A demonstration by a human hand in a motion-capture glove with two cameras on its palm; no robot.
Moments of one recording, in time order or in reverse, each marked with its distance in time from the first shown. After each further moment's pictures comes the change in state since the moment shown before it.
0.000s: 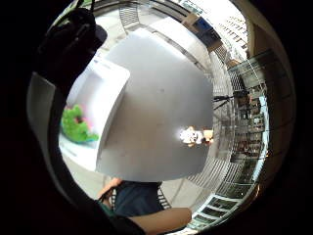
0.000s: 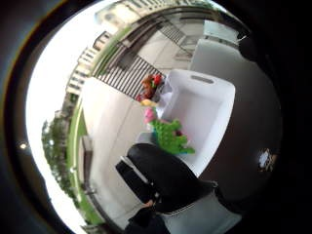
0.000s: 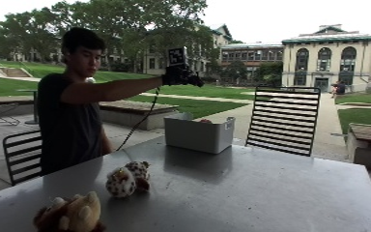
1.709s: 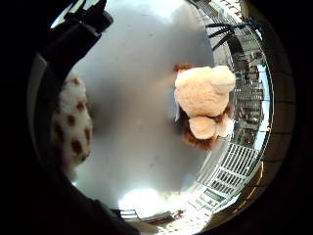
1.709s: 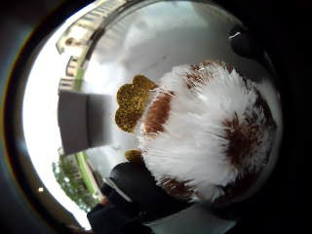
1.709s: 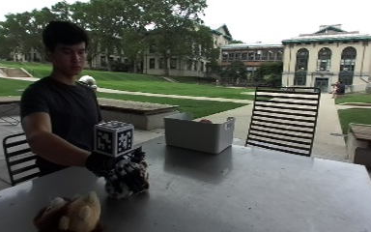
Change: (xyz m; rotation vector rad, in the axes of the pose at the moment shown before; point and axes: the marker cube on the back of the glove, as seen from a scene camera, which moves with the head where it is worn) arm 0.404 0.250 0.239 -0.223 0.020 0.488
